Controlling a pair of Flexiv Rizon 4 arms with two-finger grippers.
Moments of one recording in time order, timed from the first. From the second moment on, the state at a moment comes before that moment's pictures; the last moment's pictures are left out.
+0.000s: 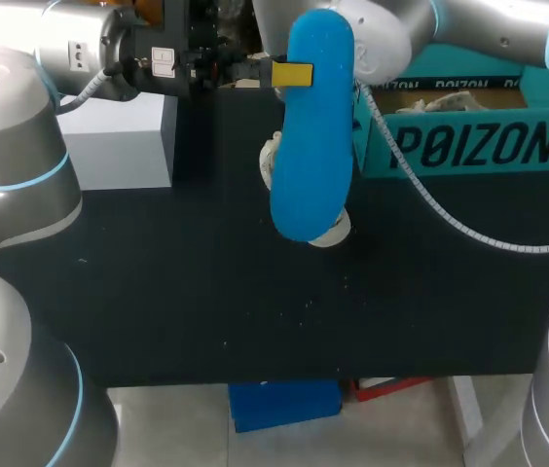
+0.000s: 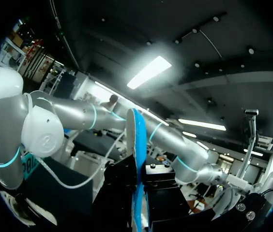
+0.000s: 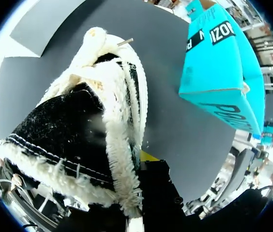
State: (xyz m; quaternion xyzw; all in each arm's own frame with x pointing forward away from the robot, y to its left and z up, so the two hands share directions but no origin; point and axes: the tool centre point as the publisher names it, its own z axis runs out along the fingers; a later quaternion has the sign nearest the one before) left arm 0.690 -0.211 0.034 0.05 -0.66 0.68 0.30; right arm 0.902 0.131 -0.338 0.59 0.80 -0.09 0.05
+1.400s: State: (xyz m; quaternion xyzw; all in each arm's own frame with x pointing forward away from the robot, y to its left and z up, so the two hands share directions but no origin) left arm 0.690 -0.211 0.034 0.05 -0.66 0.68 0.30; right arm 0.889 0.158 -0.400 0.74 0.67 -0.06 0.07
